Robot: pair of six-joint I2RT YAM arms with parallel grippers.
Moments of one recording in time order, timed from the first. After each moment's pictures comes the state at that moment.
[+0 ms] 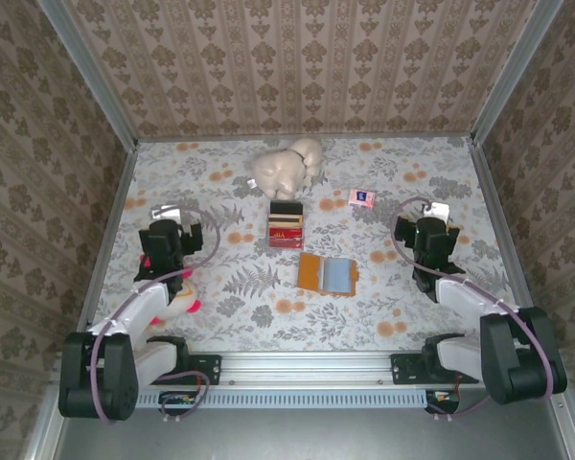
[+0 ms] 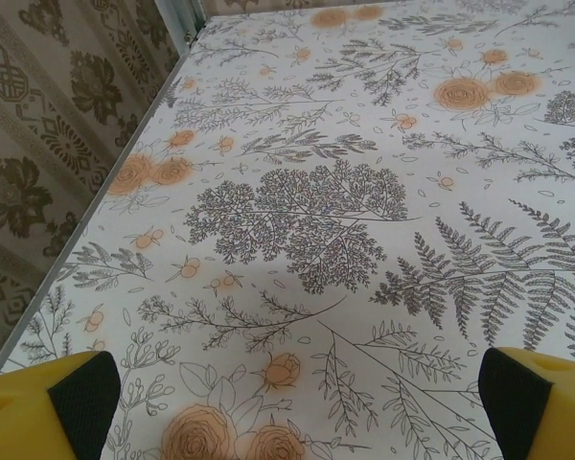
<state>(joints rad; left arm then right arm) -0.11 1.08 0.39 0.20 -0.28 0.01 0.10 1.20 0.38 0.35 0.41 0.16</state>
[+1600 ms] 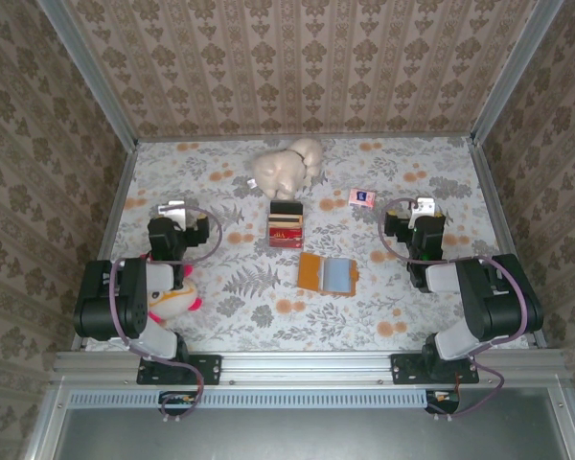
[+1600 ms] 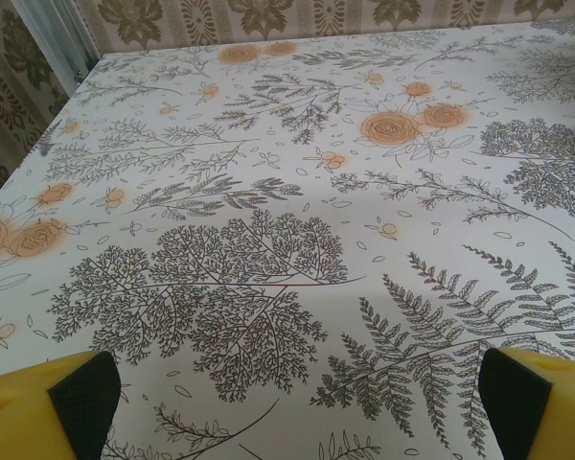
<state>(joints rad) -0.01 1.53 0.39 0.76 0.00 0.07 0.05 1.53 0.37 0.81 0.22 0.03</state>
